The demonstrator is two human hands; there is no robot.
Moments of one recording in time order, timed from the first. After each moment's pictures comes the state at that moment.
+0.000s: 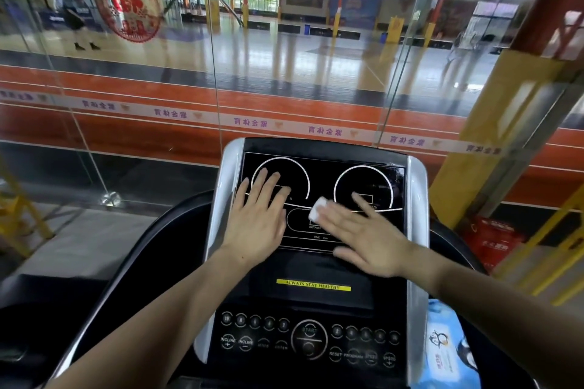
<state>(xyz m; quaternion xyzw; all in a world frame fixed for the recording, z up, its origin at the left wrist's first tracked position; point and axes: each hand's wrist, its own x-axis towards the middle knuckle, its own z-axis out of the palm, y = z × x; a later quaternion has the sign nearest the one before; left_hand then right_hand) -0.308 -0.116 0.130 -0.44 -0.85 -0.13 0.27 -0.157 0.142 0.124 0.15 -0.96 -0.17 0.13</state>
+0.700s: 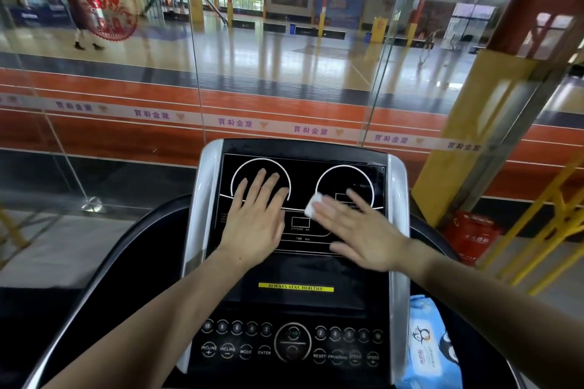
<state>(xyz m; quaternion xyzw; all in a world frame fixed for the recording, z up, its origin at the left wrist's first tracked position) -0.298 -0.087 0.130 -0.46 -0.83 -0.14 0.27 -0.145 0.166 0.129 0.13 -0.96 -0.18 0.14</state>
